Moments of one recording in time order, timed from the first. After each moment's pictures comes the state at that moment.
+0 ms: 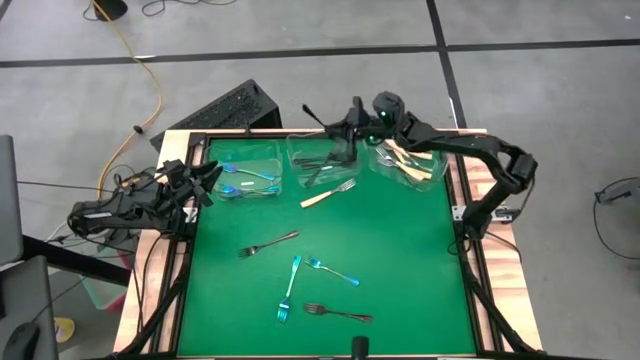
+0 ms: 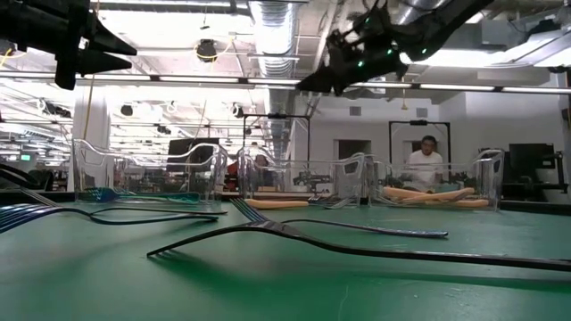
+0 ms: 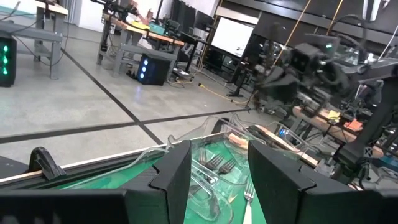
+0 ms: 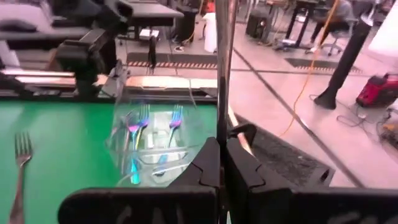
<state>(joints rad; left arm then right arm) -0.01 0.02 0.36 -0.38 -0.75 -0.41 -0.59 1.62 1.13 0.28 -0.42 -0.23</state>
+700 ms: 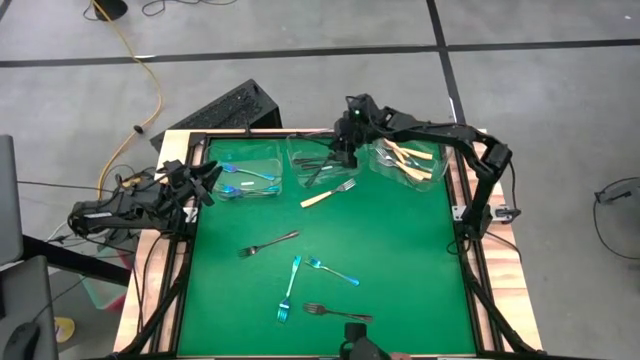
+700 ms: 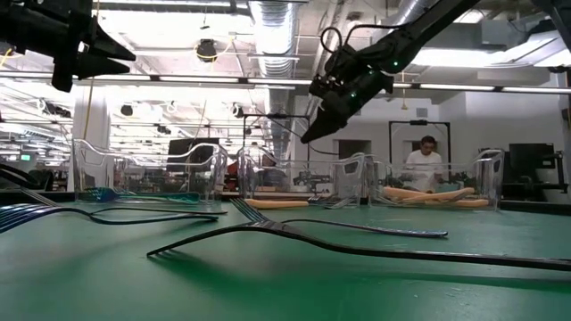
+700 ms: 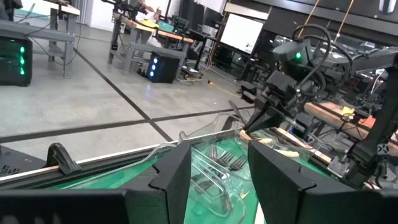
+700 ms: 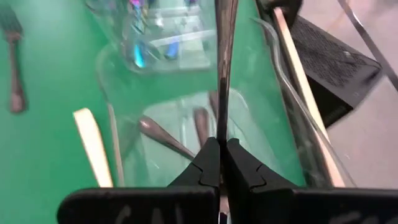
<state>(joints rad) -0.01 0.02 0.36 -0.41 -0.78 -0.41 -0.63 1.82 1.34 -0.23 -0.40 -0.42</state>
